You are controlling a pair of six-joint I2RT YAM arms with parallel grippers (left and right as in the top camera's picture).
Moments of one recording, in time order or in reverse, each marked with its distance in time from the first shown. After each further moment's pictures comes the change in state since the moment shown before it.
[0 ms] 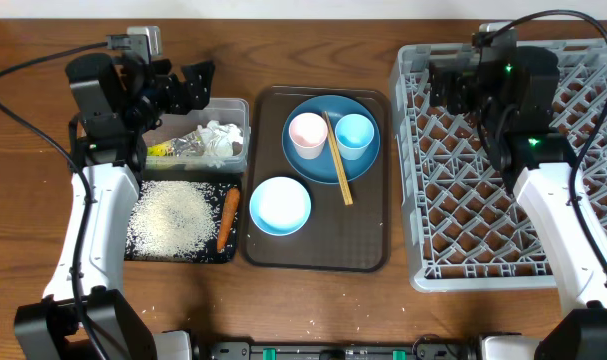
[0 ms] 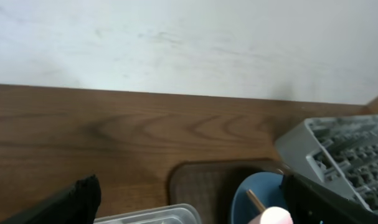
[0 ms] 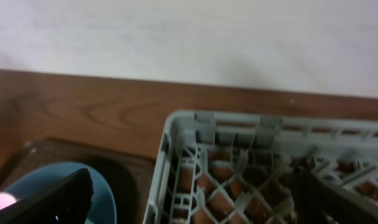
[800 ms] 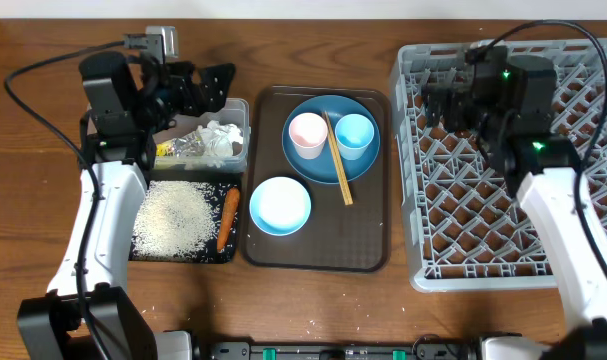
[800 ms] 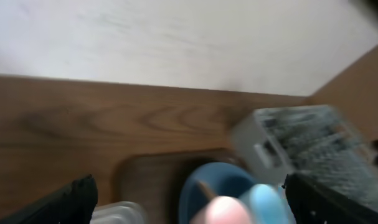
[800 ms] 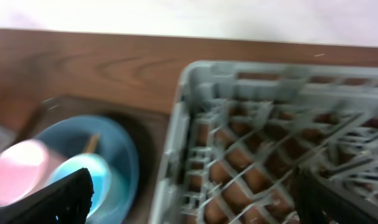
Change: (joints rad) left arm -0.045 0.011 0.000 0.011 0.160 -0.113; right arm -0.001 -0.053 0.000 -0.195 -0.098 0.000
